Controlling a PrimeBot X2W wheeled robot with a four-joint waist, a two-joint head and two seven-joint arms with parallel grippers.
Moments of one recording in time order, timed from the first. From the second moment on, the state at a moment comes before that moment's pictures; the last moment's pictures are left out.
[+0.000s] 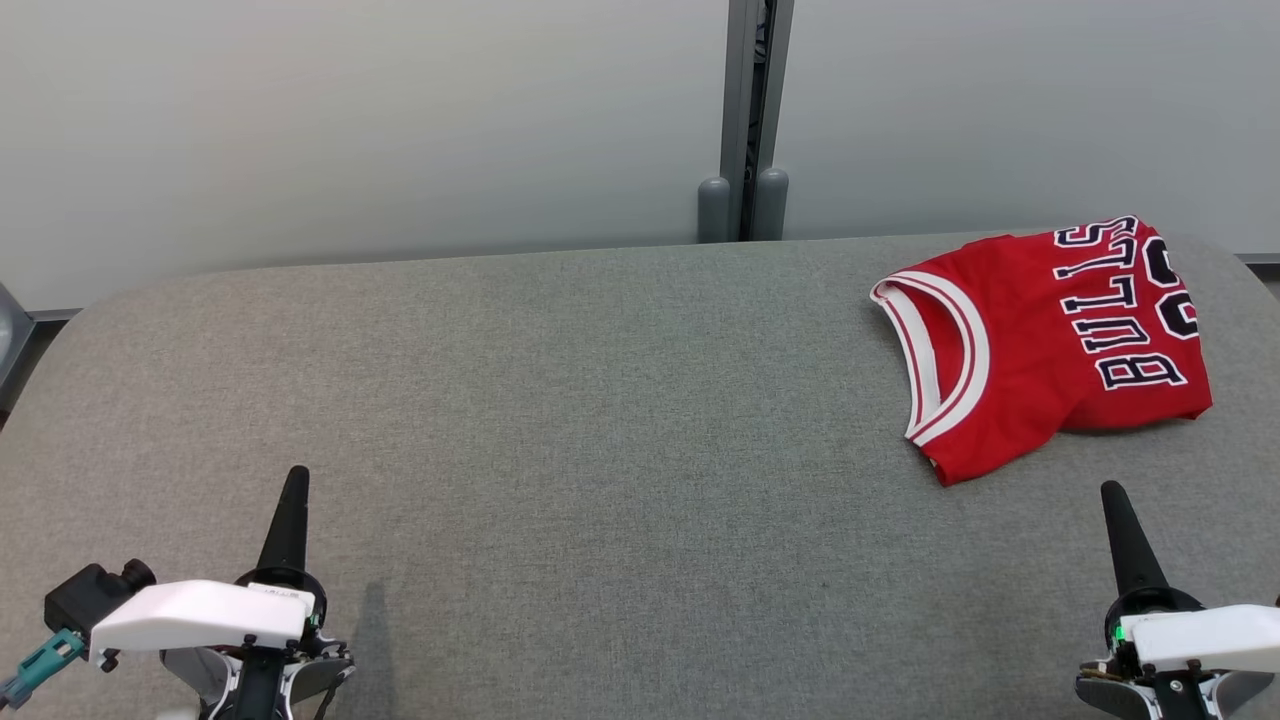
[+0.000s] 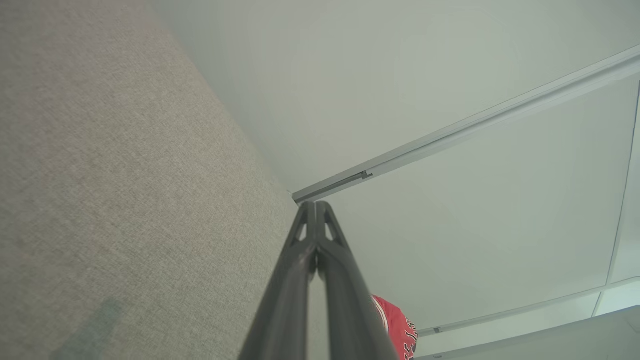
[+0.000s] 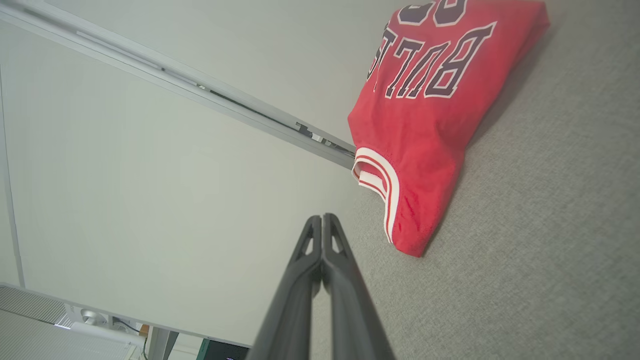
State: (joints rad) left arm -0.11 0.06 0.06 0.28 -1.22 -0.06 0.06; right arm -0.05 -0.09 -0.03 0.24 1.25 0.13 -0.06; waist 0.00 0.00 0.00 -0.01
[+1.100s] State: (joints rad) left arm -0.17 0.05 0.10 0.31 -1.46 -0.08 0.15; right arm -0.06 -0.08 -0.05 0.21 1.51 0.13 -0.03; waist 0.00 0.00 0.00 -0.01
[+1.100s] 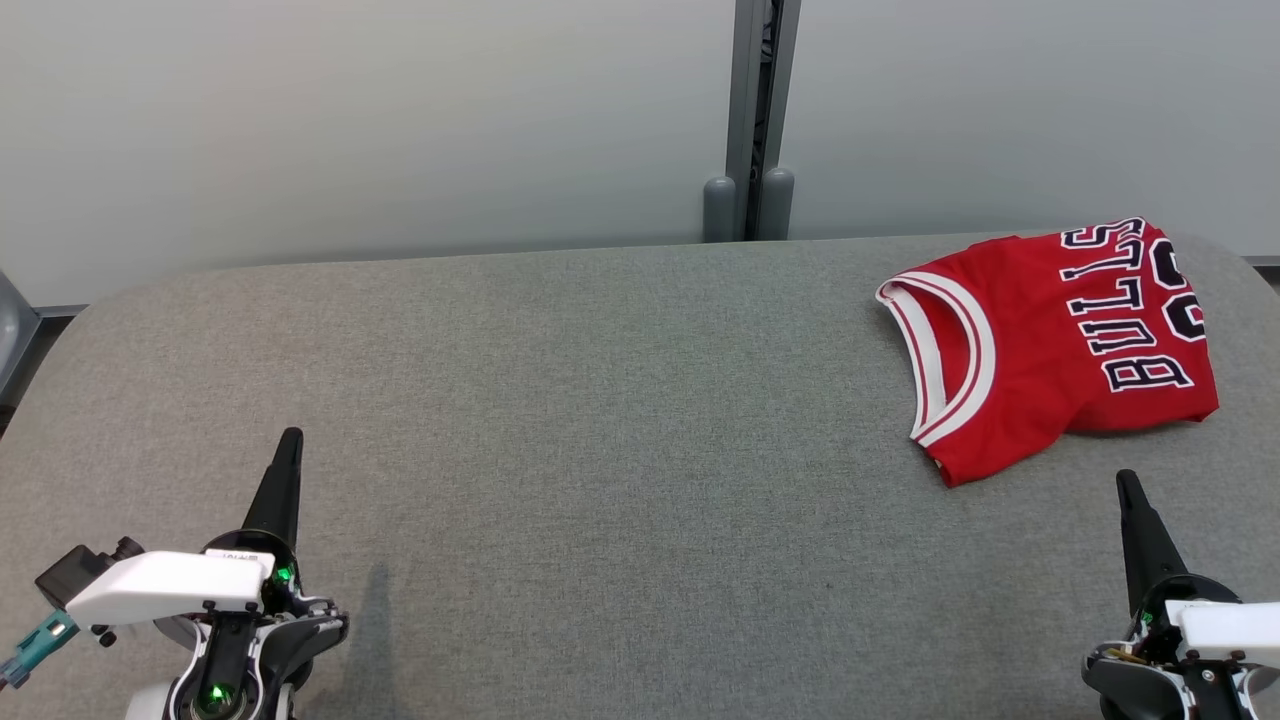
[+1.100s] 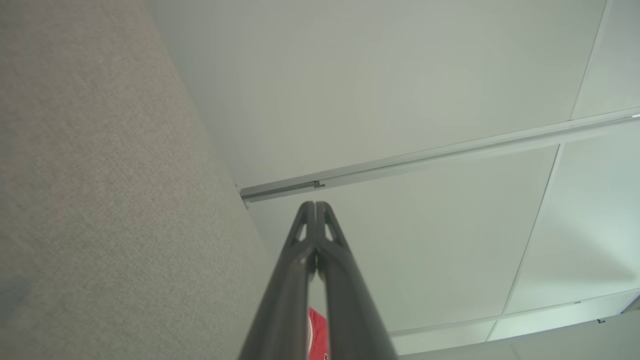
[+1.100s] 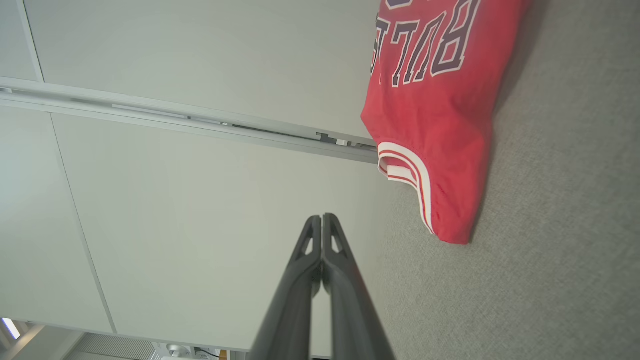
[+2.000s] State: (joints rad) left arm -0.21 0.05 0.12 0.32 -1.60 -0.10 0.19; right arm -0.06 -0.09 -0.06 0.20 1.66 0.13 -0.01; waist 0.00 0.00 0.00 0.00
